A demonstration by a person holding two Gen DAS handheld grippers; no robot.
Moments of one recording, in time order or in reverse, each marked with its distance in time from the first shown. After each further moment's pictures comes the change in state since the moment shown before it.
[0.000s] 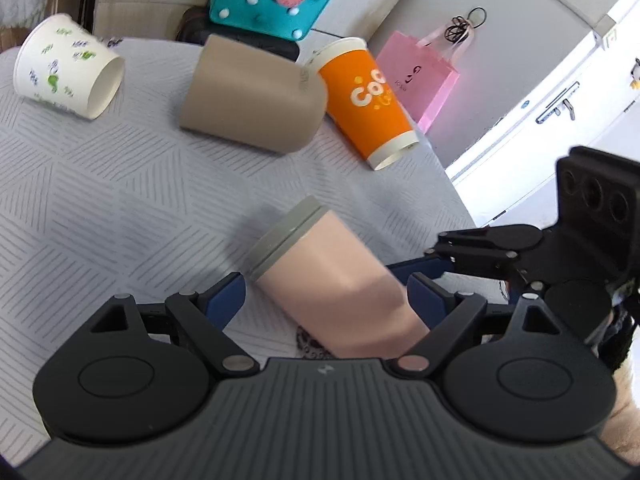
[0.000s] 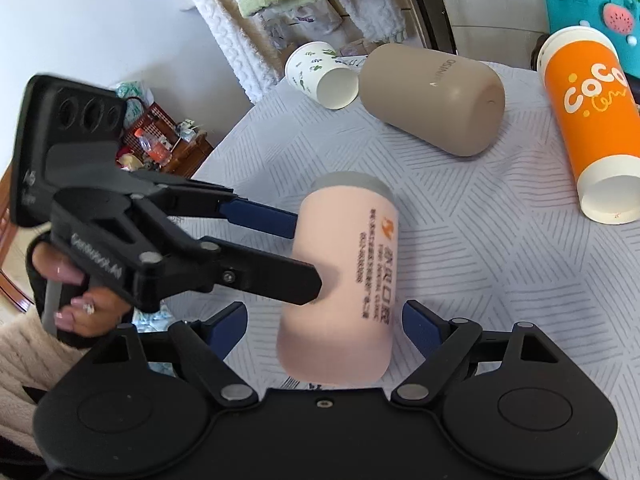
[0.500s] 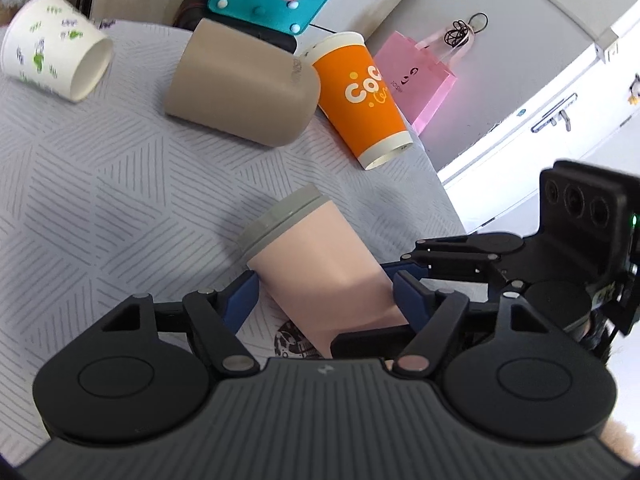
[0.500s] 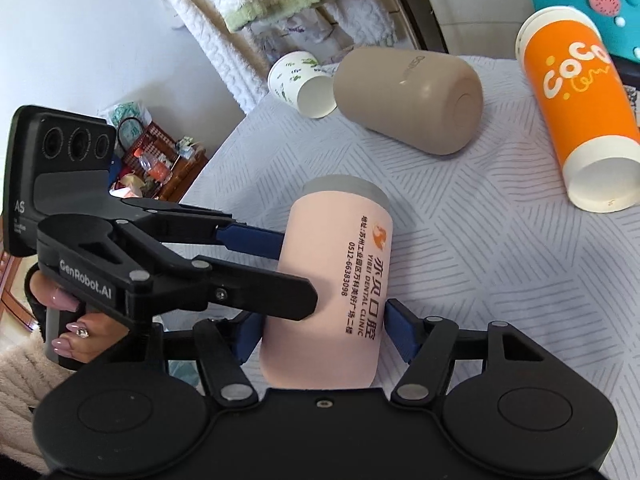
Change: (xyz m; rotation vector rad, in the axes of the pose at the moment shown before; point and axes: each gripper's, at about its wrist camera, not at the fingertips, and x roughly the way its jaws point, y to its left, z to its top) left arm 0.014 0.005 0.003 -0.072 0.012 -0.051; right arm -0.001 -0.017 -0.005 0.056 -0.041 0.023
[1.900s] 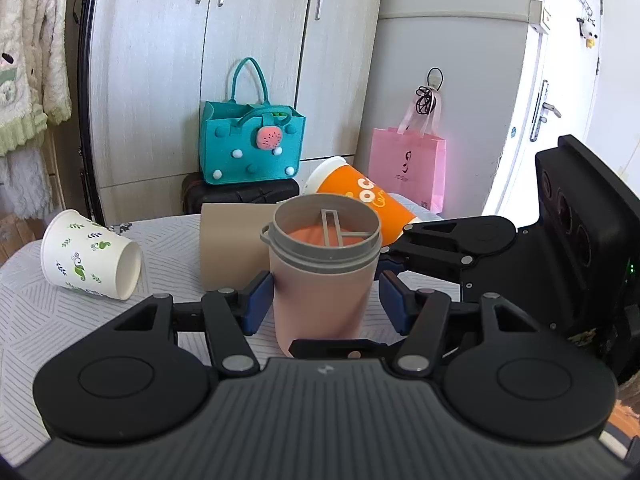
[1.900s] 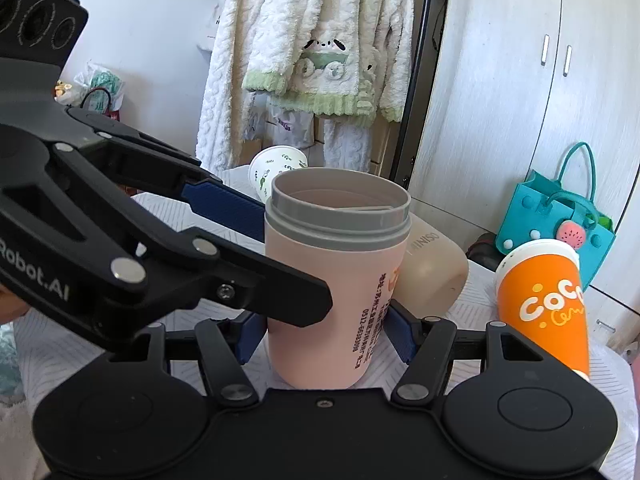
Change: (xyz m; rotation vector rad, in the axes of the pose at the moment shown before) left arm -0.028 -0.022 -0.007 0.461 -0.416 0.173; right arm 0.028 0.043 0.013 -0.512 -0.372 -0.393
